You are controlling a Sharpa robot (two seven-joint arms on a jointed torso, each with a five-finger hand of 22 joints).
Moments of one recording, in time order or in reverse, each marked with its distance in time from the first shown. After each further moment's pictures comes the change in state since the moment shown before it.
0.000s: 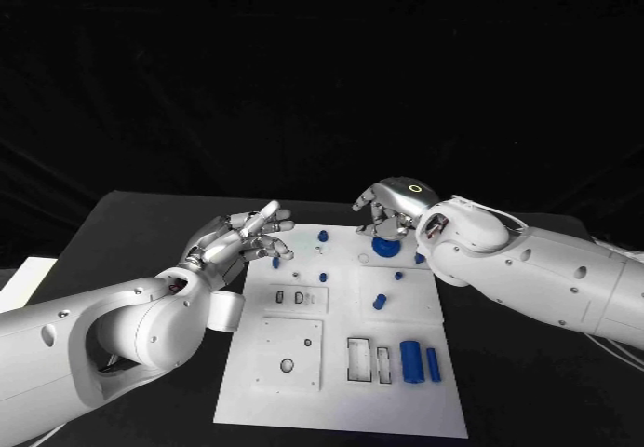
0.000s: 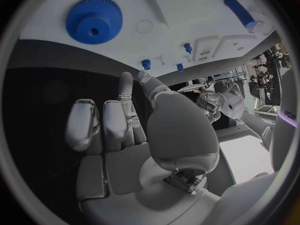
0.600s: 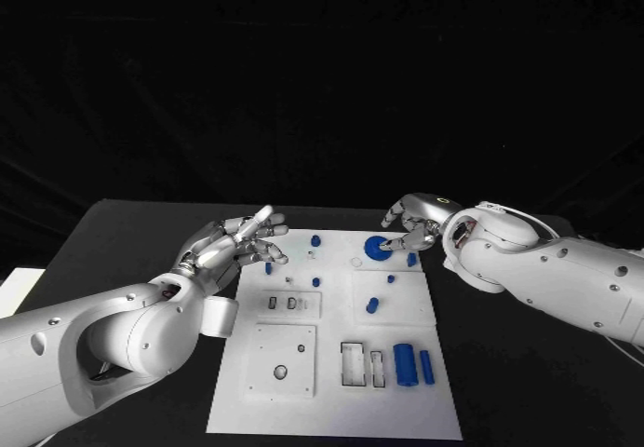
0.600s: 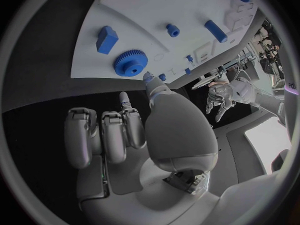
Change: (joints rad) left arm 0.001 -0.006 0.000 -0.002 0.000 0.006 -0.002; left_hand 0.000 0.000 0.000 0.000 0.000 0.000 0.000 0.000 0.000 0.000 0.000 0.000 0.000 0.000 0.000 0.000 0.001 0.000 0.000 0.000 0.000 0.000; right arm -0.008 -0.091 0.004 0.015 0.163 0.147 -0.056; right_hand 0.011 0.005 -0.139 0.107 0.075 -0.093 0.023 0.102 0.012 0.104 0.033 0.680 0.615 0.002 0.028 0.232 0.215 -0.037 0.078 0.028 0.093 0.153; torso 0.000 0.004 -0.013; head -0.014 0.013
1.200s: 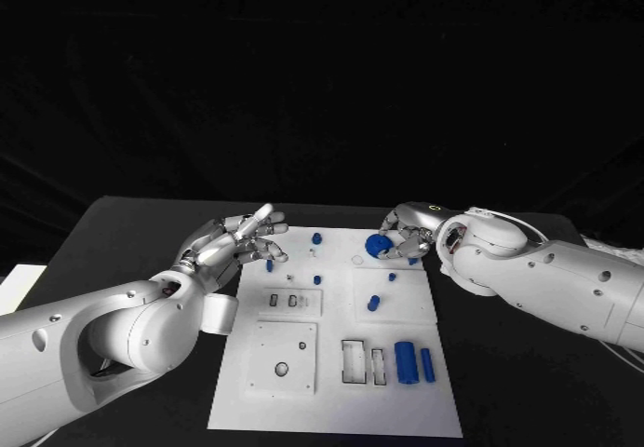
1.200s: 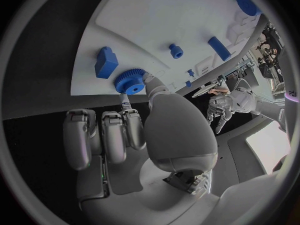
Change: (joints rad) left arm 0.000 0.000 0.000 -0.006 0.000 0.003 -0.006; left_hand 0.004 0.004 0.000 0.000 0.000 0.000 0.000 0.000 0.000 0.000 0.000 0.000 0.000 0.000 0.000 0.000 0.000 0.000 0.000 0.000 0.000 0.000; right arm -0.025 0.033 0.001 -0.033 -0.054 0.054 -0.005; right_hand 0.013 0.011 -0.008 0.003 0.012 -0.012 0.005 0.015 -0.001 0.000 0.000 0.007 0.000 -0.004 0.004 0.010 0.000 -0.001 0.004 0.004 0.005 0.000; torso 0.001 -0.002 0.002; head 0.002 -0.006
